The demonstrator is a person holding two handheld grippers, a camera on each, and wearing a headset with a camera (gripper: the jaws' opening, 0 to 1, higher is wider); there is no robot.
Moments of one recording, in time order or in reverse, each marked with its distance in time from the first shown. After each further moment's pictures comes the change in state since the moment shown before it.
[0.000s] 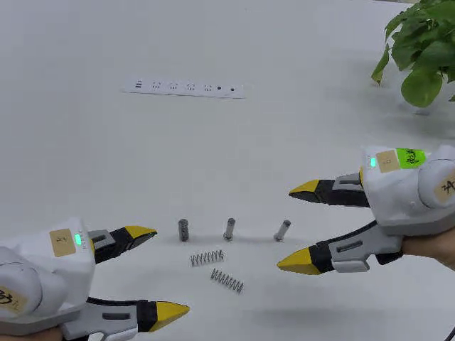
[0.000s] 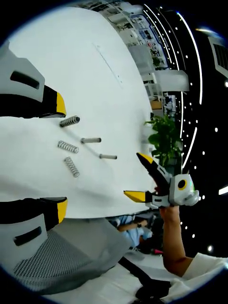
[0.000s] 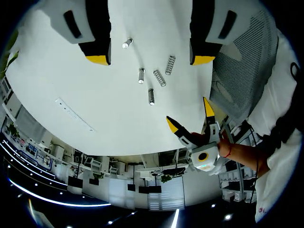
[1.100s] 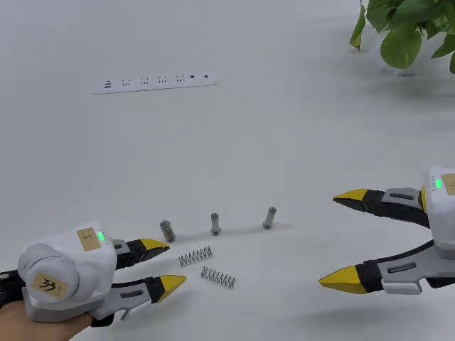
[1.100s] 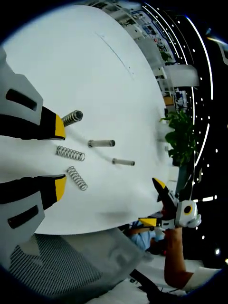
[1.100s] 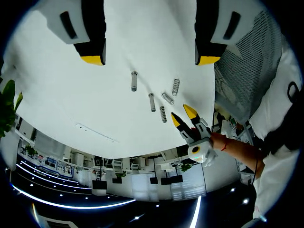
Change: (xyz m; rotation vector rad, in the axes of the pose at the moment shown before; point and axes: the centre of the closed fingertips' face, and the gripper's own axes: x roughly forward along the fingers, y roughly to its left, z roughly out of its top) left arm 0.054 0.017 -0.022 0.009 0.122 -0.020; right arm -0.038 0.002 -0.065 0.167 -0.071 -0.112
